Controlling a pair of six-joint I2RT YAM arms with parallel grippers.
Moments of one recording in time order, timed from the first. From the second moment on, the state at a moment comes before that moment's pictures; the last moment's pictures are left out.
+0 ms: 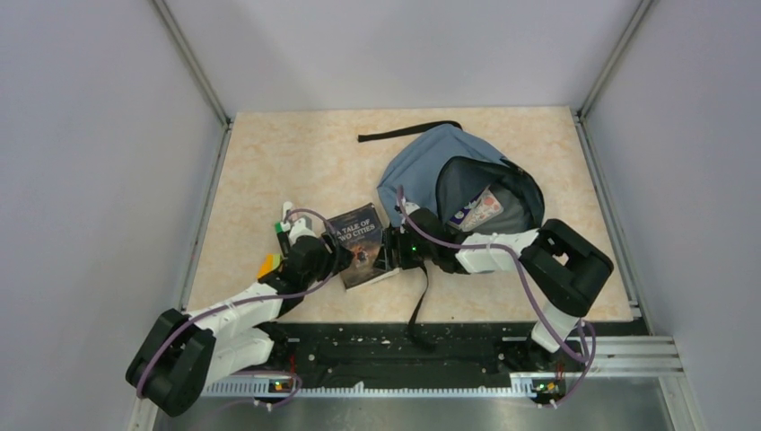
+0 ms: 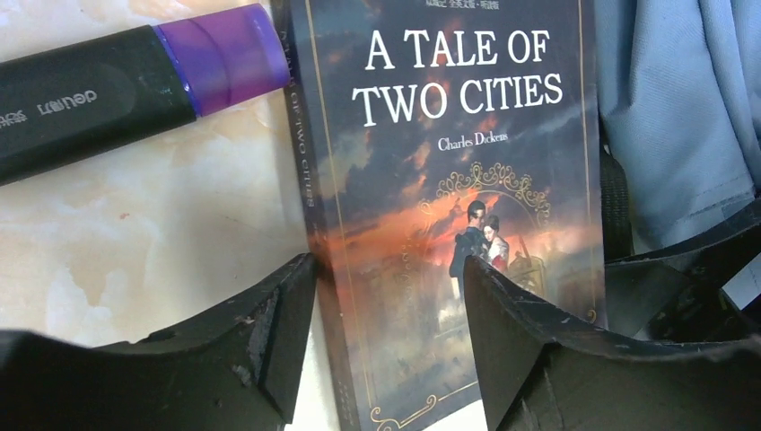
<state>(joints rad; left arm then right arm) -0.54 1.05 0.26 0.14 -0.13 -0.92 0.87 1.70 0.81 0.17 -0.18 0.67</state>
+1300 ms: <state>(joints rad) -0.54 0.75 0.20 0.03 -0.10 -0.91 0.87 1.66 0.75 0.40 -0.20 0.77</state>
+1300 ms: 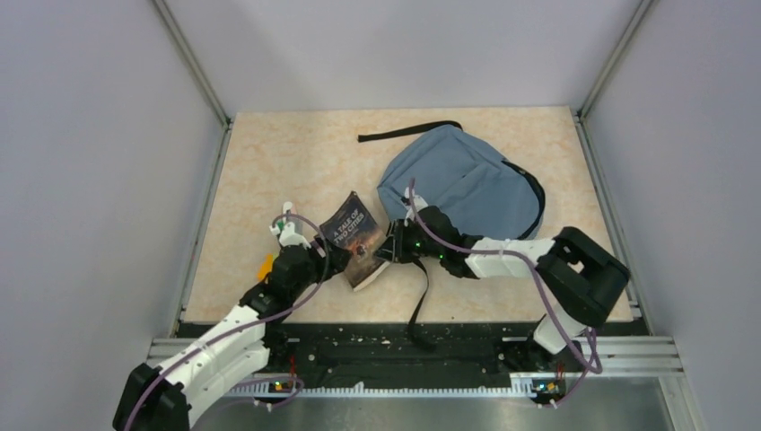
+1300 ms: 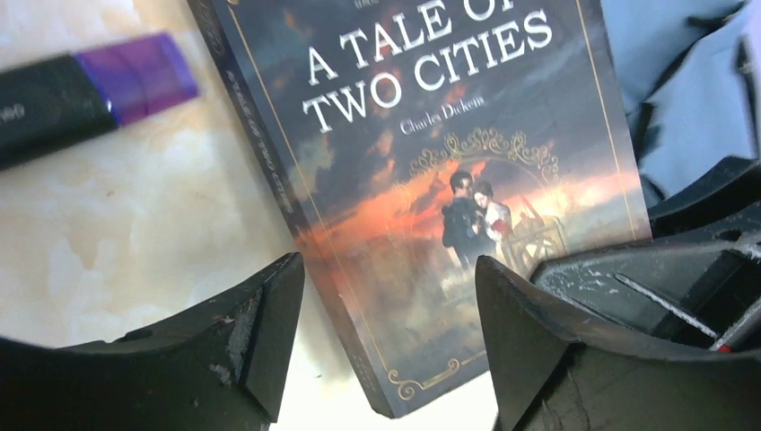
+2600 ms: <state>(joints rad) -0.54 0.63 0.31 0.39 0.31 -0.92 0.81 1.00 0.57 0.40 -0.12 0.67</state>
